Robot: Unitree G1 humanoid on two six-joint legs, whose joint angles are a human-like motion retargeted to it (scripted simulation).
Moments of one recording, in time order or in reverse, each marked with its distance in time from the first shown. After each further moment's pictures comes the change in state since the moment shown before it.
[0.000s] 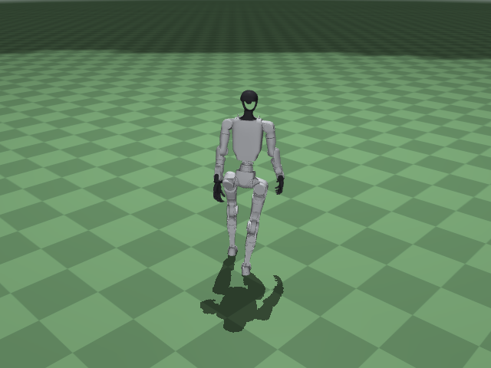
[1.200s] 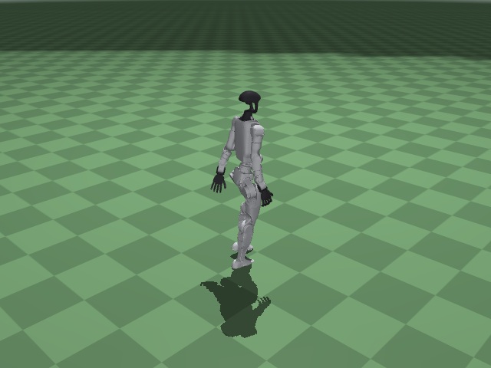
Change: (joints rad) left arm -0.068 0.022 0.019 0.000 0.054 -0.095 -0.080; right arm 0.122 0.107 -0.040 -0.026 0.048 0.022 -0.001; waist -0.065 -0.064 -0.023; left_leg 0.055 0.030 0.017 0.079 -0.023 -0.005; right_leg -0.083 0.002 0.031 -0.002 0.104 0.000
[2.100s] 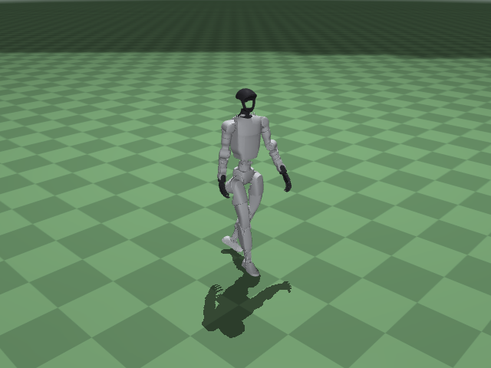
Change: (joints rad) left arm -0.444 0.140 -0.051 -0.253 -0.365 -0.069 0.027; right arm 0.106 0.012 -0.063 0.359 0.153 0.153 -0.076; waist -0.175 0.138 -0.044; left_leg 0.597 0.097 0.322 -0.272 0.093 -0.258; right_leg -0.197 -0.142 -0.633 0.126 -0.123 0.000
